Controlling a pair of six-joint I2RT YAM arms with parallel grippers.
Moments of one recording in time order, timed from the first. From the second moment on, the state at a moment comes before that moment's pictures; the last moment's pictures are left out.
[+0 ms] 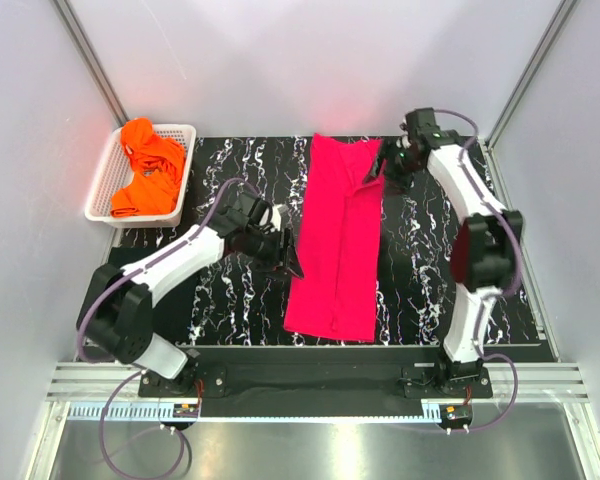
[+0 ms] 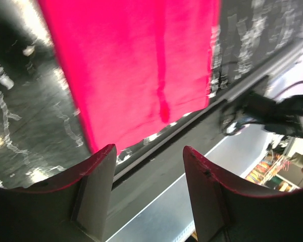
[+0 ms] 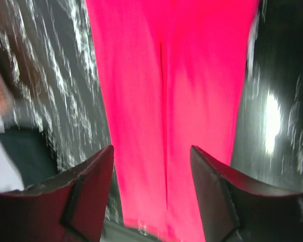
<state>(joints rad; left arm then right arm) -0.55 1.49 1.06 -0.61 0.54 -0.57 0.16 2.06 1.94 -0.88 -0.31 0.52</state>
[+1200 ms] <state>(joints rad) -0.62 1.67 0.86 -0.54 0.54 -0.52 0.39 1.32 0.51 -0.50 -0.49 0.83</state>
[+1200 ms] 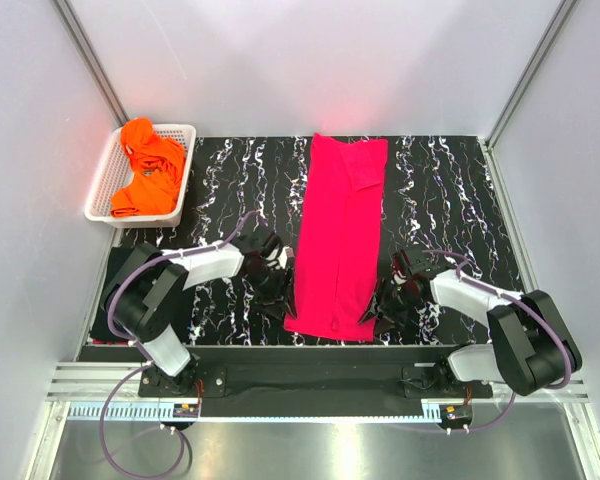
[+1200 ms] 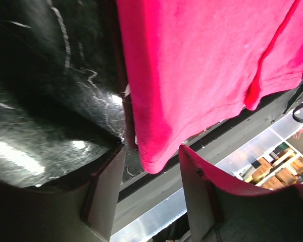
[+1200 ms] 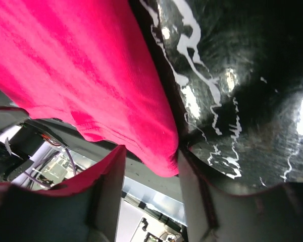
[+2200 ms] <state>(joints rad) -0.62 1.60 0.97 -0.45 0.59 -0.75 0.20 1.32 0.75 -0.65 -0.49 0.81</state>
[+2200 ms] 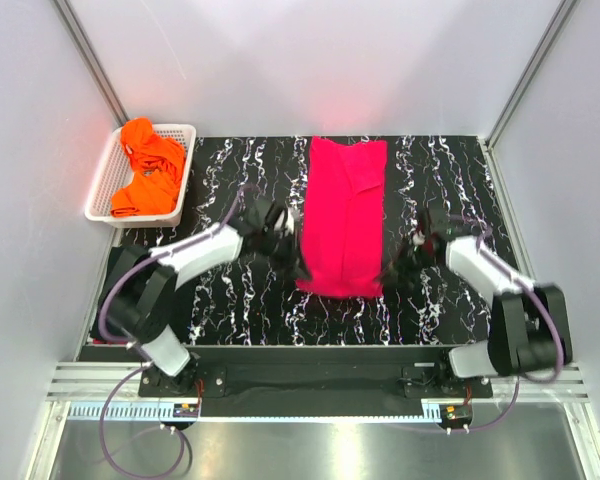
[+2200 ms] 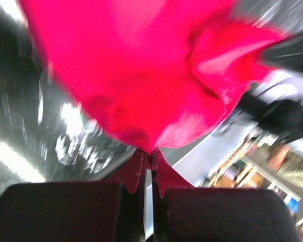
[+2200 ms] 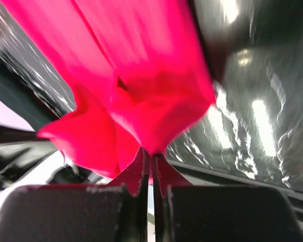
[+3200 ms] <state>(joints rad) -0.36 2.28 1.86 -0.49 0.61 -0.76 0.01 2.19 1.71 -0.76 -0.56 0.64</state>
